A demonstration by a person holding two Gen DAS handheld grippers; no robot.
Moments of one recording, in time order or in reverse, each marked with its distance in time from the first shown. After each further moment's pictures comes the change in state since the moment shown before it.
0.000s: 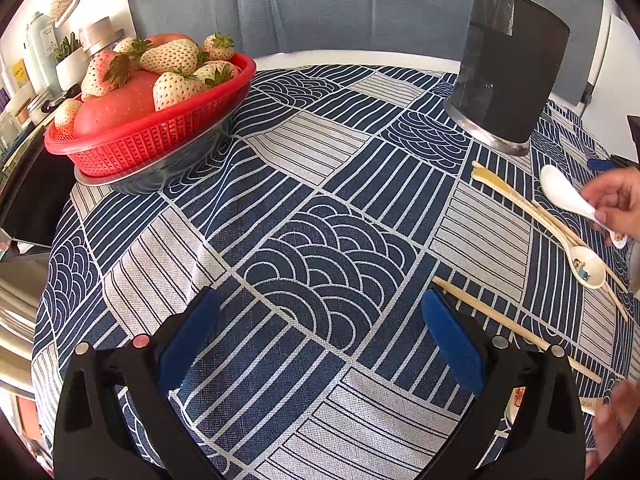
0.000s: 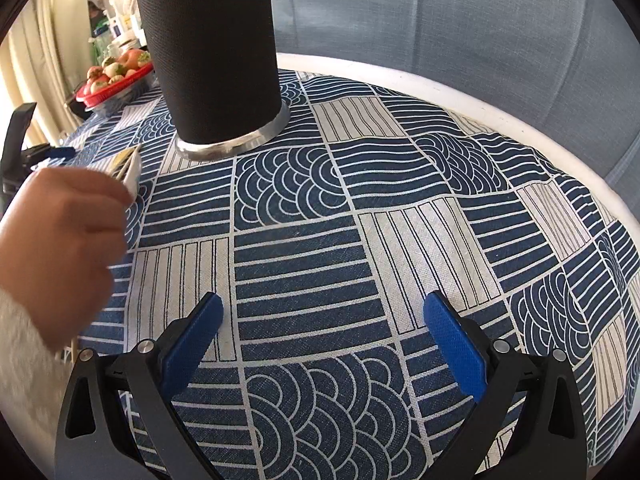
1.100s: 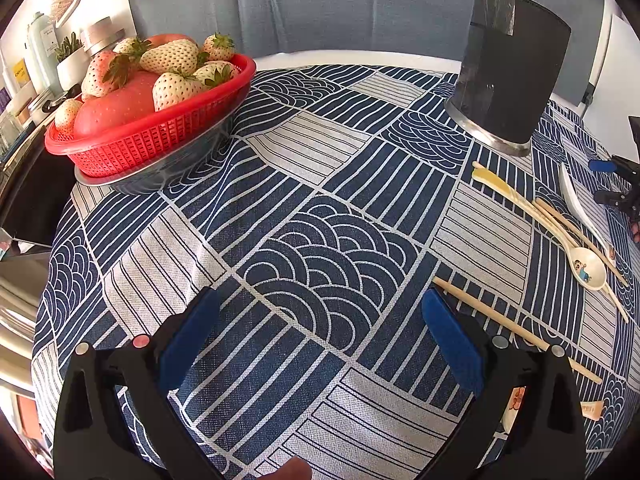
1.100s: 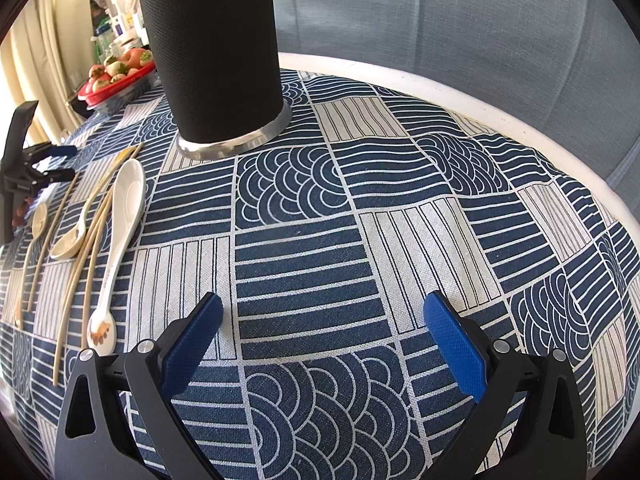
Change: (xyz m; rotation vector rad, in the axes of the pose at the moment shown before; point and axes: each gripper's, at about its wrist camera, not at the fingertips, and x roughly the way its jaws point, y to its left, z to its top) left arm 0.001 -0.001 0.000 -0.002 0.000 0.006; right arm -0.001 -0.001 0.000 -0.006 0.001 0.005
